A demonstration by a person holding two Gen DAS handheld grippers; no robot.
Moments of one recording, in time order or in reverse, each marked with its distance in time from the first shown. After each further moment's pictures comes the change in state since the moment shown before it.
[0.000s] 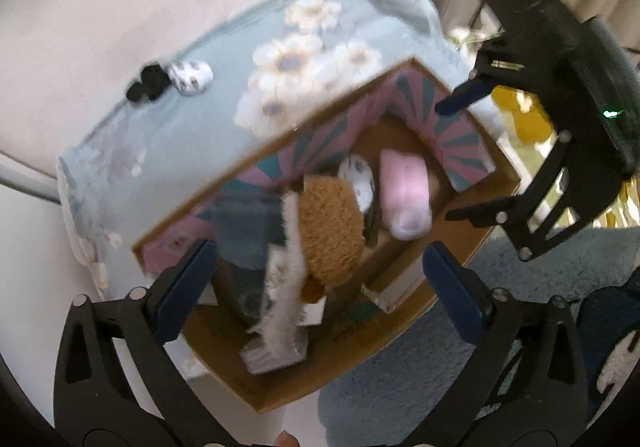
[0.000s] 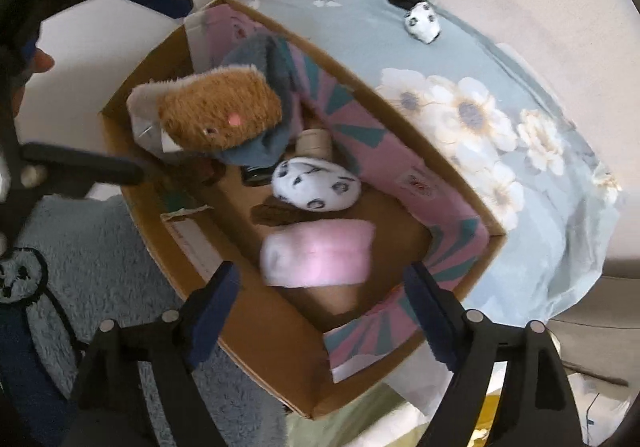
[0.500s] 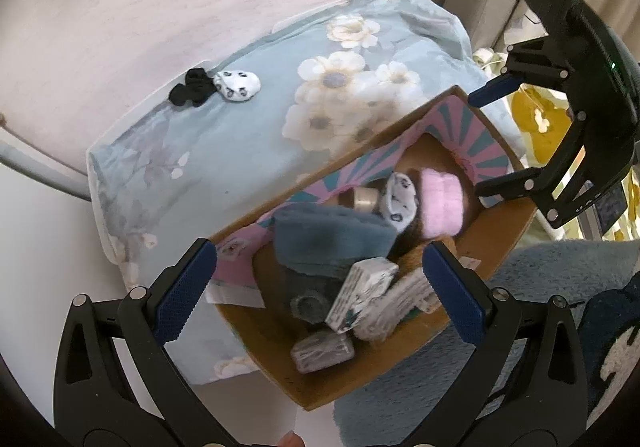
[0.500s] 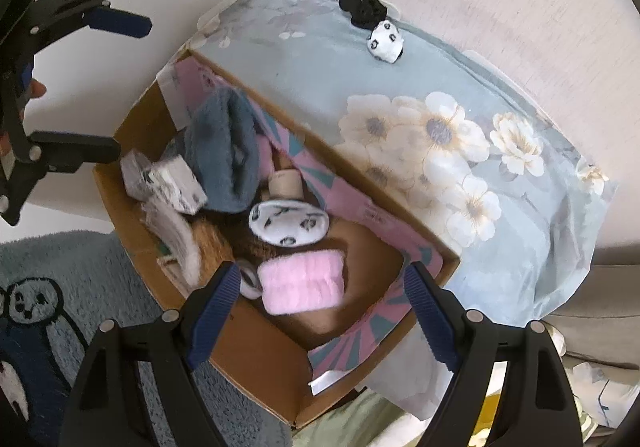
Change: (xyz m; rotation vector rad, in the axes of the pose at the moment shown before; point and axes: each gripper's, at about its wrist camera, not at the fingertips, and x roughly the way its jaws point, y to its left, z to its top) left arm -0.017 0.044 0.003 -0.062 -0.025 0.056; right arm -0.021 -0.023 0.023 0.083 -0.057 0.001
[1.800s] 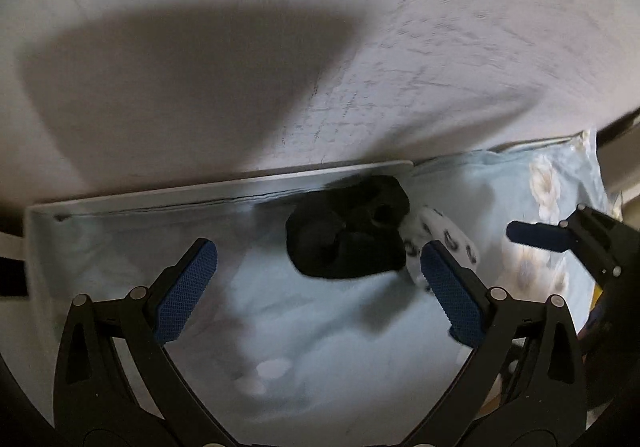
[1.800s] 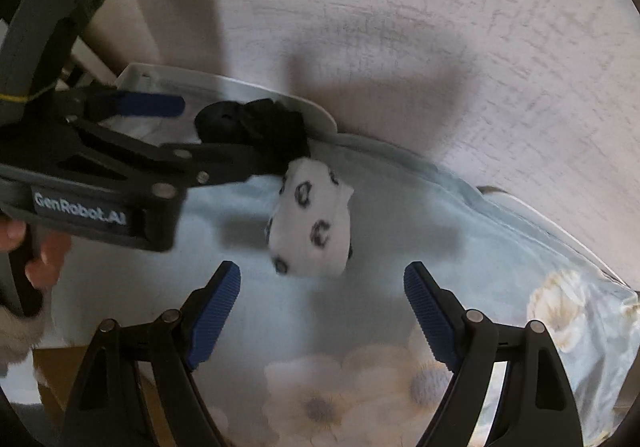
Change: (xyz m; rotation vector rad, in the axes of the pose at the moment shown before) left arm 0.195 0.227 0.137 -0.466 -0.062 -0.064; right arm 0.139 -0.086 0.208 0.225 -0.101 -0.050
